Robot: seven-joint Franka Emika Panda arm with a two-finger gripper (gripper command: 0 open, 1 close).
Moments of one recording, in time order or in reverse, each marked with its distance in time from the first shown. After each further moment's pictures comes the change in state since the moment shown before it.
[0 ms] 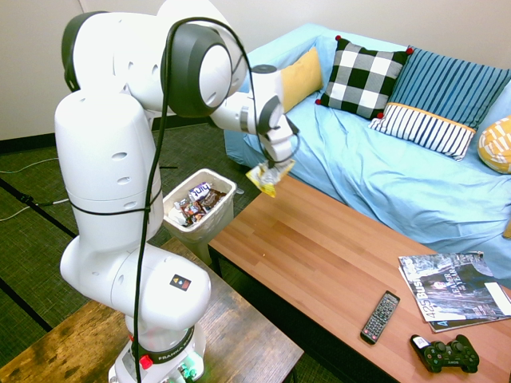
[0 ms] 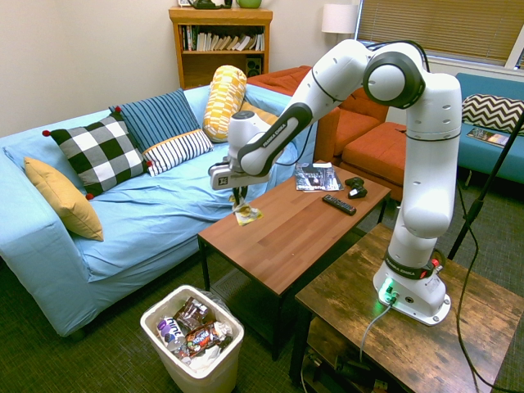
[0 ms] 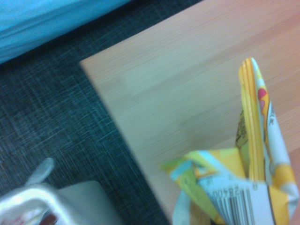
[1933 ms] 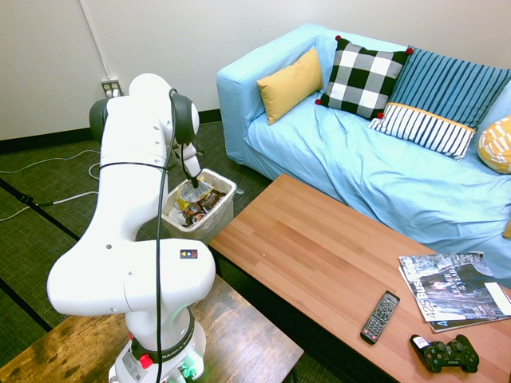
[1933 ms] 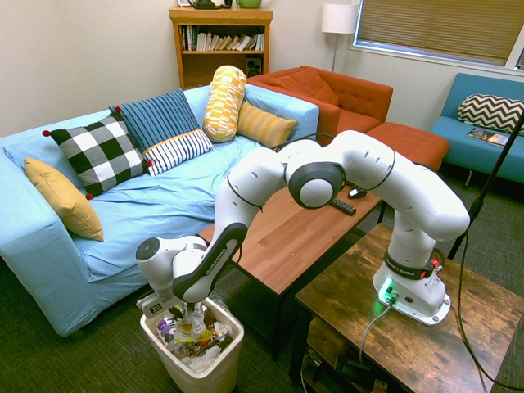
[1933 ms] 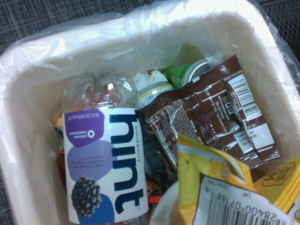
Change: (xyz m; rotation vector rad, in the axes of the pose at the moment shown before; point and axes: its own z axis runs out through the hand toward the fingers) arm -0.334 -0.031 0.210 -0.157 0.106 -0.151
